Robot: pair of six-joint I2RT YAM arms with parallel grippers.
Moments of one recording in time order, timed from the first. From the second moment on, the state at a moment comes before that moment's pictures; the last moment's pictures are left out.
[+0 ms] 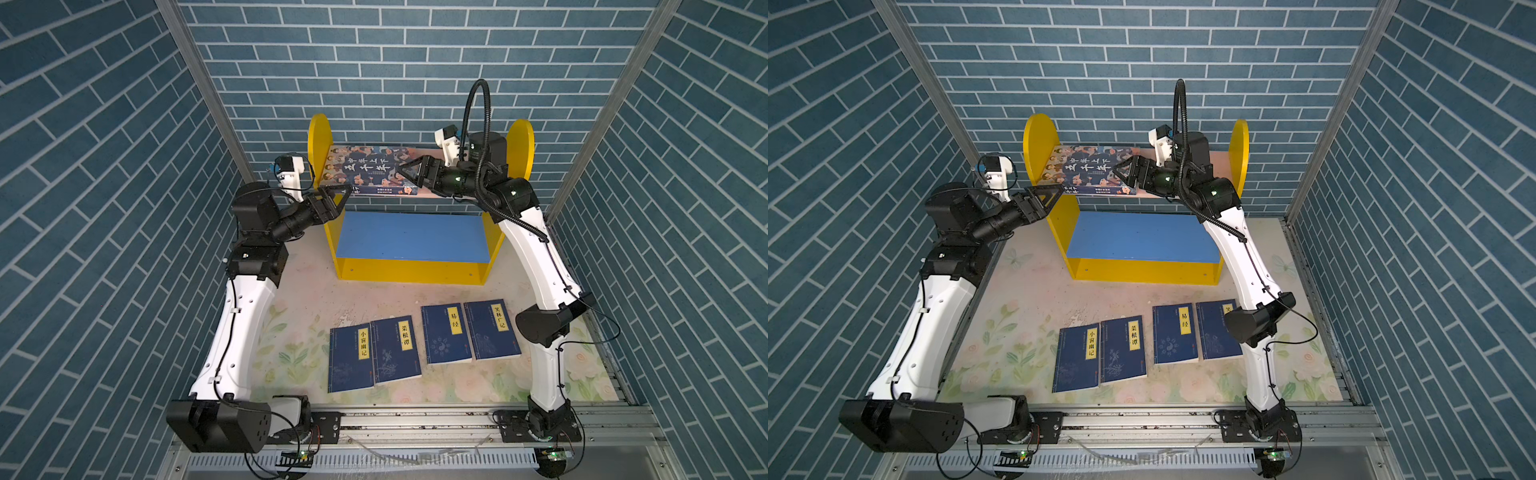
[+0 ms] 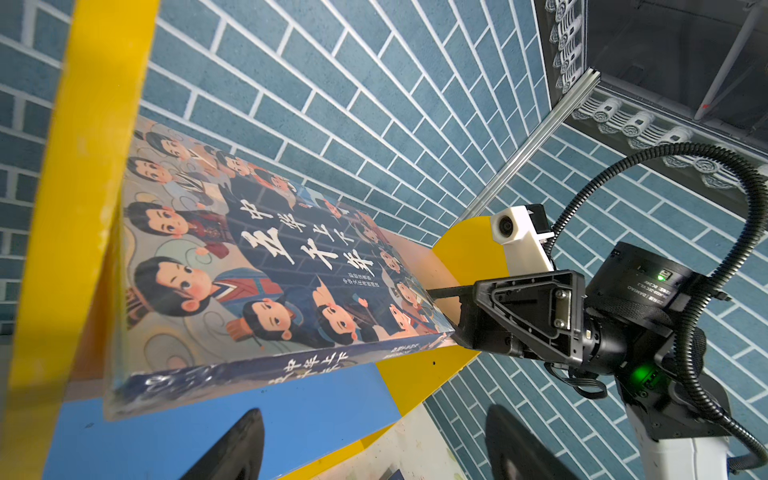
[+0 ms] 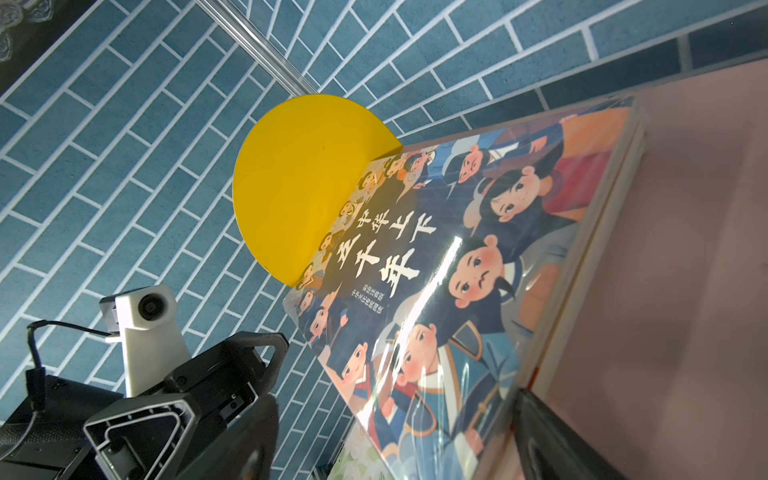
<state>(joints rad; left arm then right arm) -0.03 1.29 1.46 -0.17 0.70 -0.63 0.59 2.08 2.65 -0.81 -0.49 0.63</state>
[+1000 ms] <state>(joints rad) 0.00 1.22 1.55 -0.35 0.71 -0.56 0.59 2.09 2.66 -0.80 -0.48 0.63</state>
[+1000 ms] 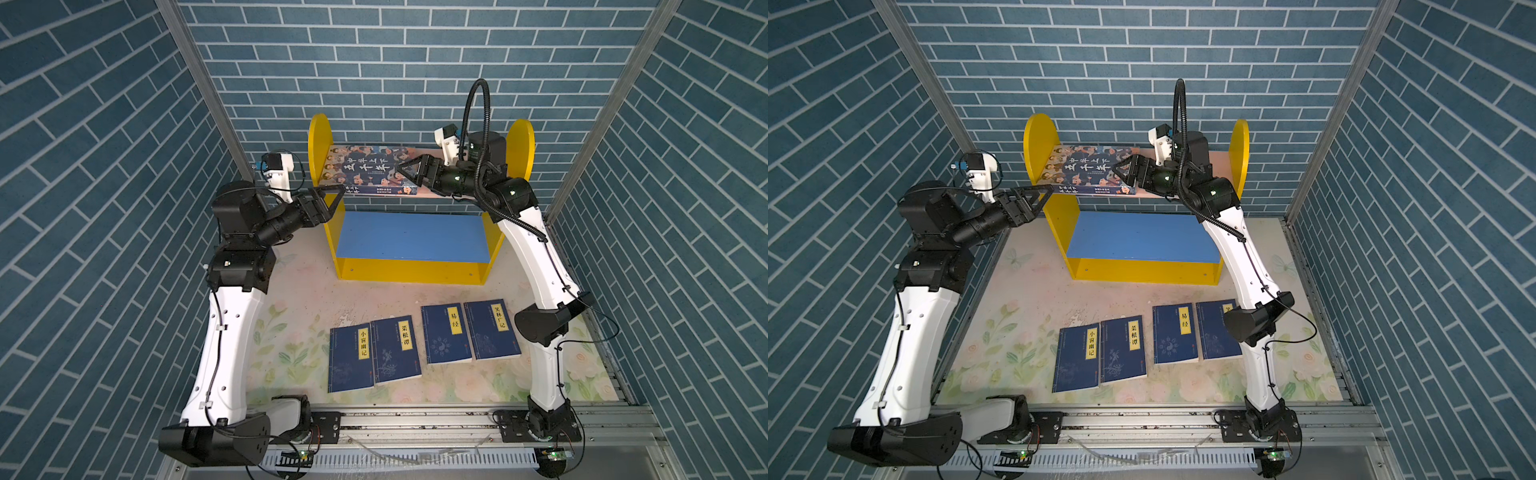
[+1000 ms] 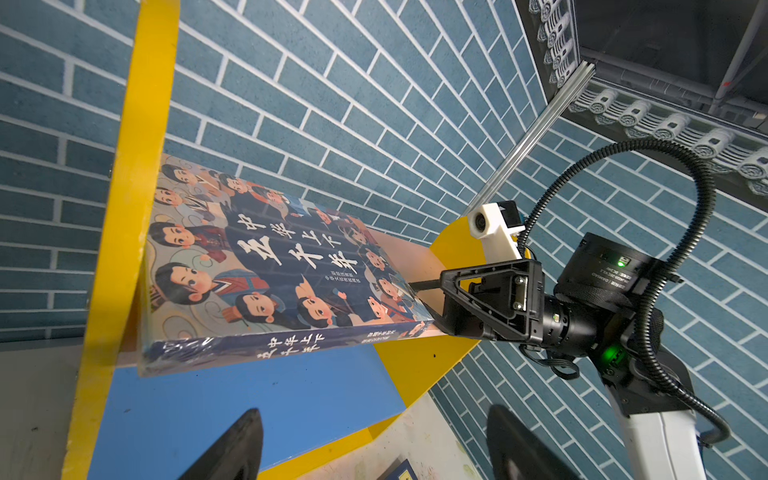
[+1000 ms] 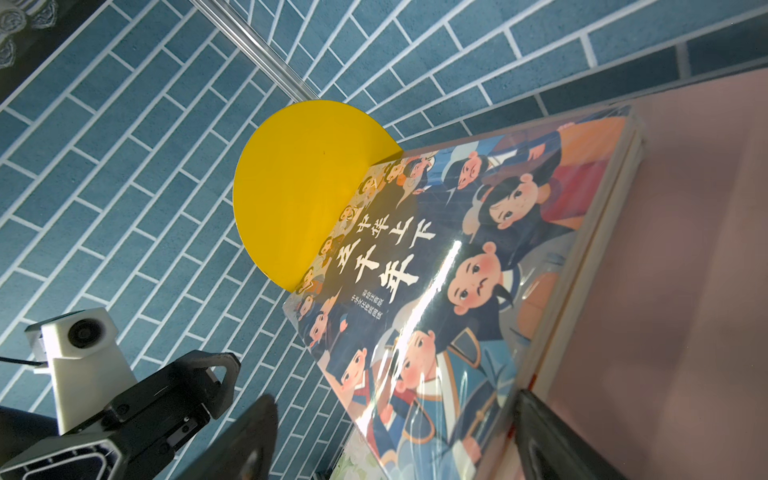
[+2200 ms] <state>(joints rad) 0.00 1.37 1.55 -0.28 0.65 -0.59 0.59 2.09 2.66 -0.79 -0.48 0.63</state>
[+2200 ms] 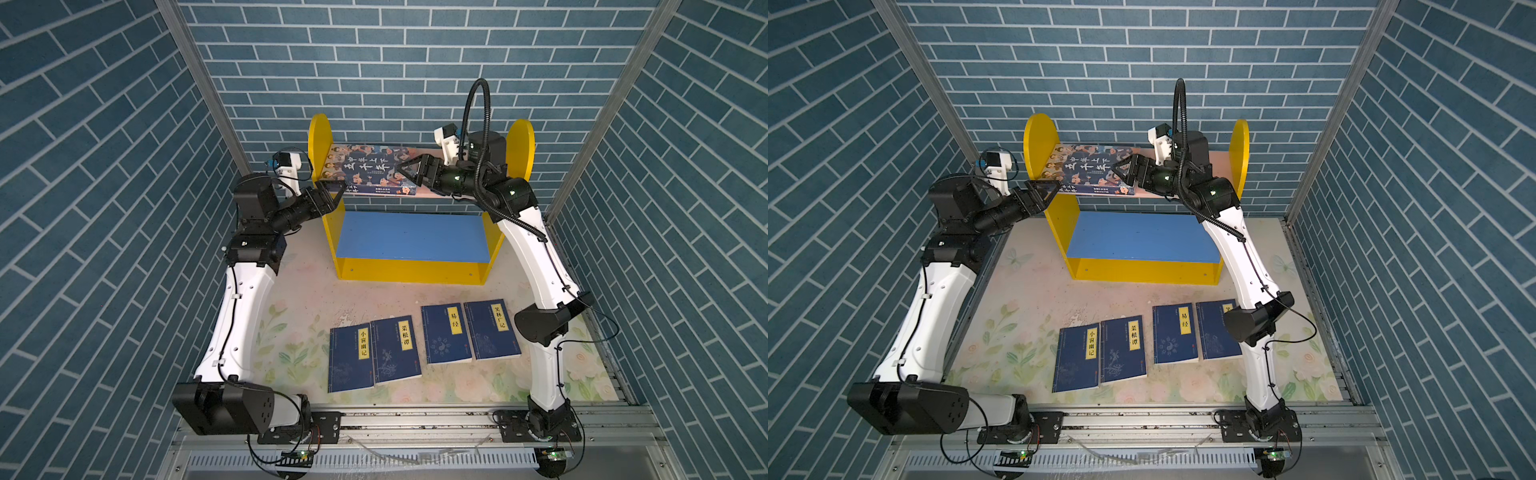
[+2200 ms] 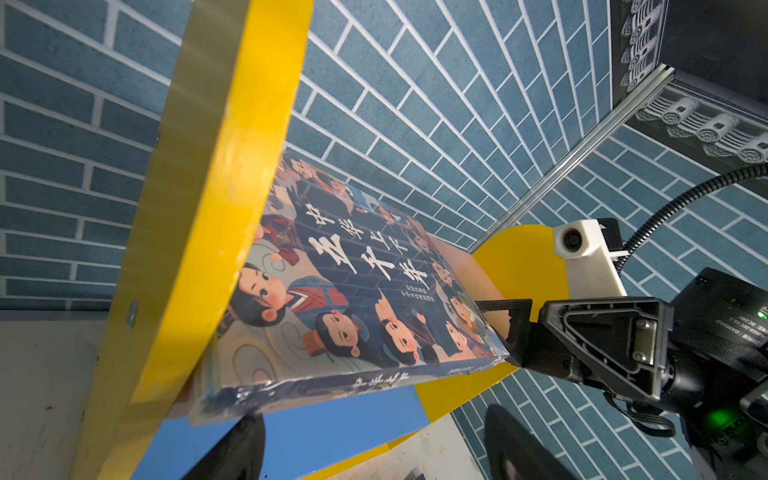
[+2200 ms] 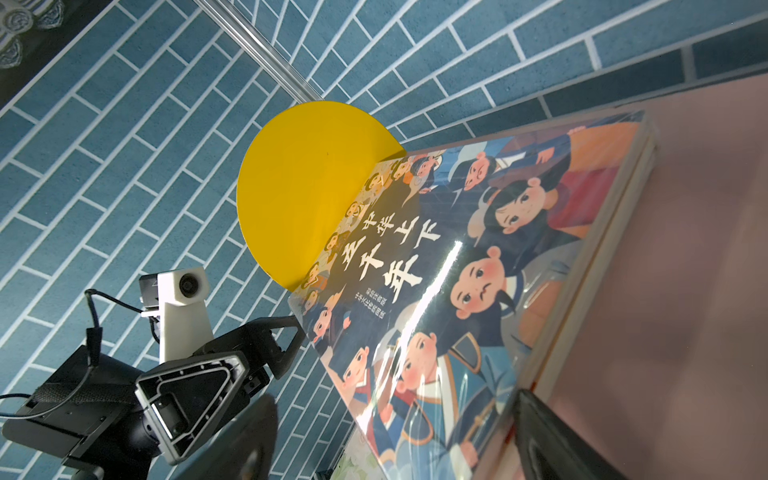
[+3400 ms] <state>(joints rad) 0.00 1.33 1.53 -0.25 0.68 -0.63 0.57 2.08 2.65 -0.76 -0.43 0.56</state>
